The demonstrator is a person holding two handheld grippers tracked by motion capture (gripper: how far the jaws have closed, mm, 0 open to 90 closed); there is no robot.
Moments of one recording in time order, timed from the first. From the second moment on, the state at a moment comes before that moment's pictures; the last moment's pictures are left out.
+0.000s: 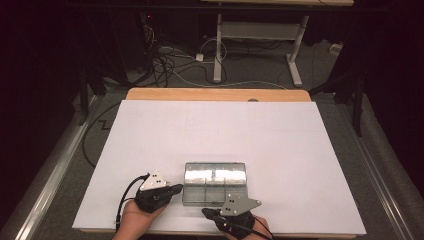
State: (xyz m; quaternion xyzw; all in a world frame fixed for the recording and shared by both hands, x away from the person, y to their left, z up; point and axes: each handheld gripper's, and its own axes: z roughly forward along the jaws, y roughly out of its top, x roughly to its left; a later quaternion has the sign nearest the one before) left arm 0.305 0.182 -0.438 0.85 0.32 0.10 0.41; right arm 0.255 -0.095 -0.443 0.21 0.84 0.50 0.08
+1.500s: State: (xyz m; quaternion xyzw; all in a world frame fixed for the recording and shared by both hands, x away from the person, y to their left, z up) left arm 0.302 0.176 -0.439 0.85 0.32 0.10 0.40; right arm 0.268 -0.119 -0.458 0.28 0.83 0.49 0.04
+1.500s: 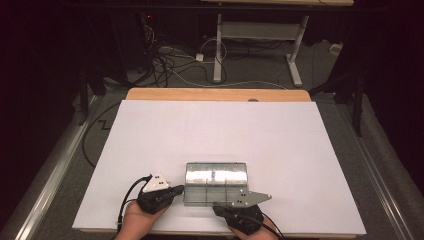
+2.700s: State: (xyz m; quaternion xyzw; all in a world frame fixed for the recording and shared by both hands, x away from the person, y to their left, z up) left arm 0.303 0.176 -0.438 0.85 0.32 0.10 0.40; right arm 0.267 -0.123 -0.457 0.28 0.81 0.51 0.04
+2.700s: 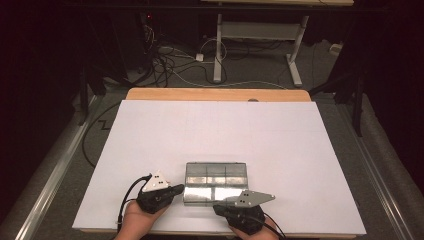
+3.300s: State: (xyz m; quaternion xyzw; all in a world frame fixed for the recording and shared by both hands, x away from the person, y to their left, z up) left arm 0.303 0.178 -0.436 0.85 0.32 0.11 0.41; right arm 0.270 -0.121 -0.449 0.27 0.80 0.53 0.04
